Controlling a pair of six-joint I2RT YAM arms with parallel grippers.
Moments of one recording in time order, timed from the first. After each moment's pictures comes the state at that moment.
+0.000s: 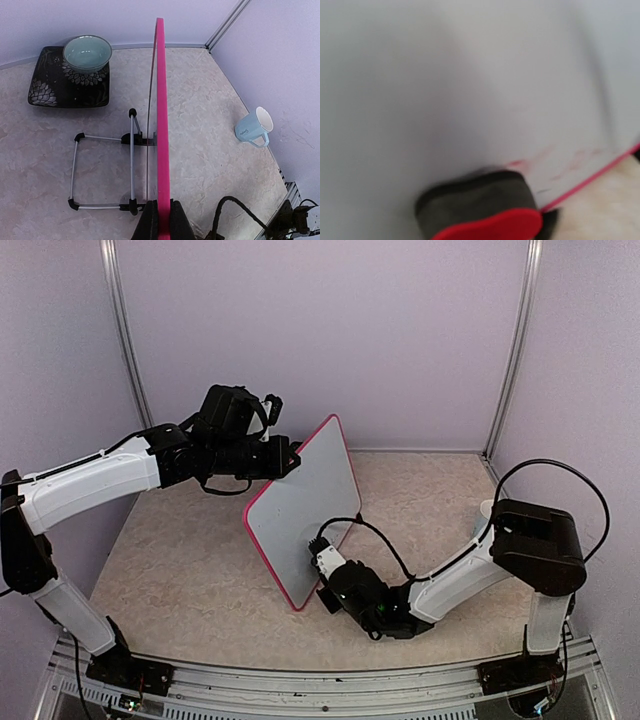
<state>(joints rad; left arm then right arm) -0.82 1.57 1.43 -0.40 -0.05 -0.52 1.26 1.96 0.84 0.64 0.70 0.10</state>
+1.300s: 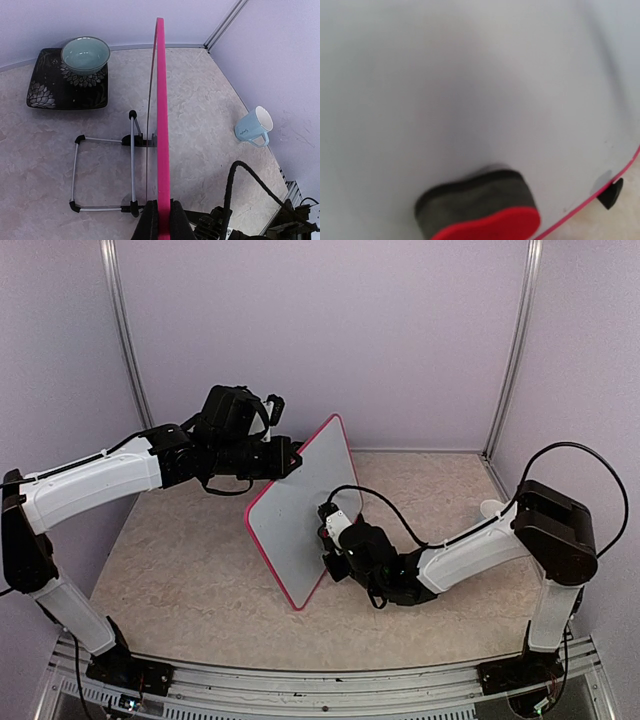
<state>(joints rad) -0.83 1.57 1.44 -0.39 -0.05 -0.51 1.11 1.88 0.91 0.54 0.57 0.08</state>
